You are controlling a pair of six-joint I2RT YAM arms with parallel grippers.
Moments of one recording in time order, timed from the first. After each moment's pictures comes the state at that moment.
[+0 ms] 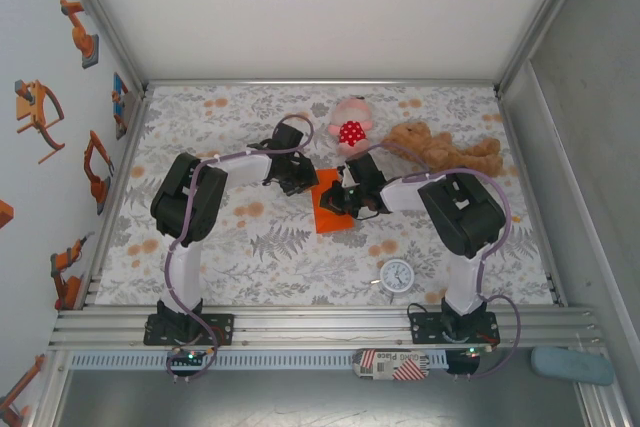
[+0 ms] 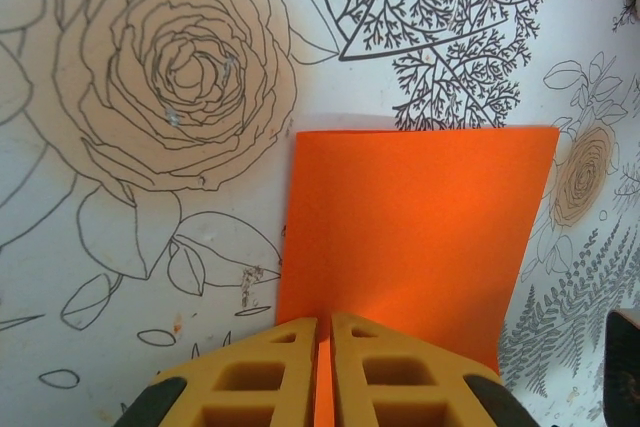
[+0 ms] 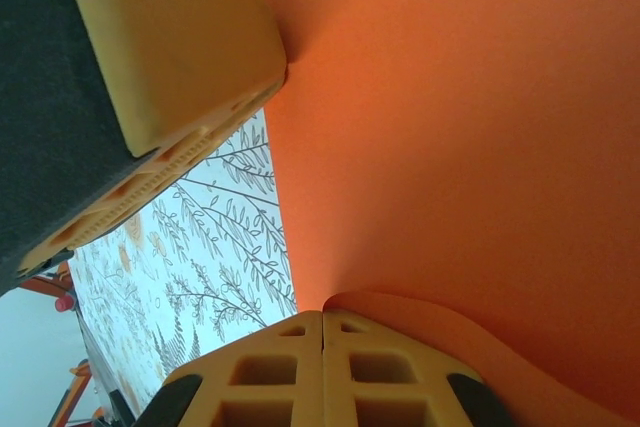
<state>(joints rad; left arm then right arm) -0.59 2.06 1.33 -0.36 0.33 -0.85 0.59 1.93 0.94 0.11 -0.57 0.90</state>
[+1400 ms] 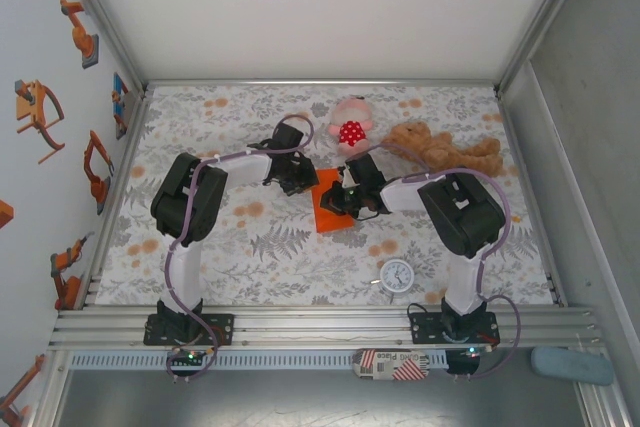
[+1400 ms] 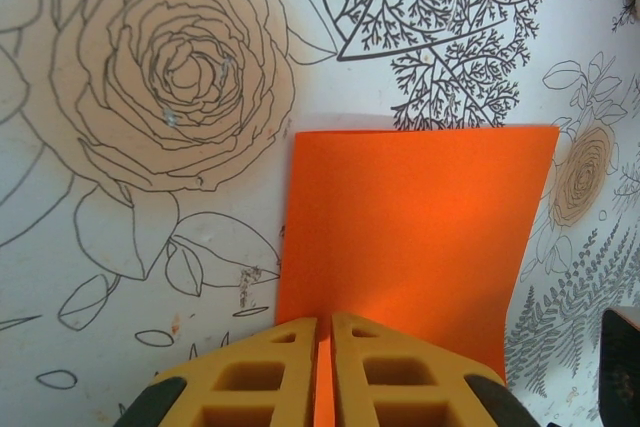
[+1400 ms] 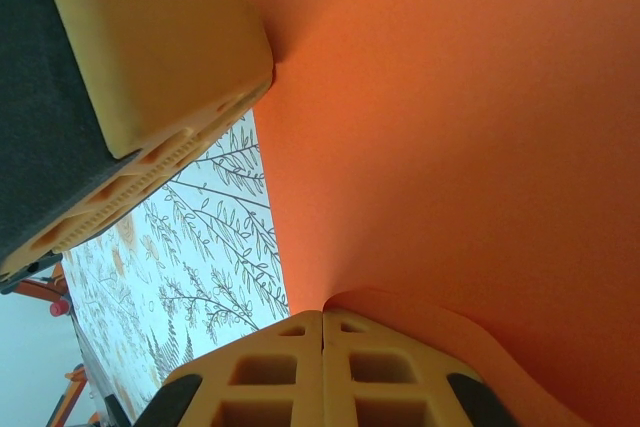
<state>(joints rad) -0.59 2.06 1.33 -0.36 0.33 -0.85 0.59 1.93 0.94 0.11 -0.56 0.90</state>
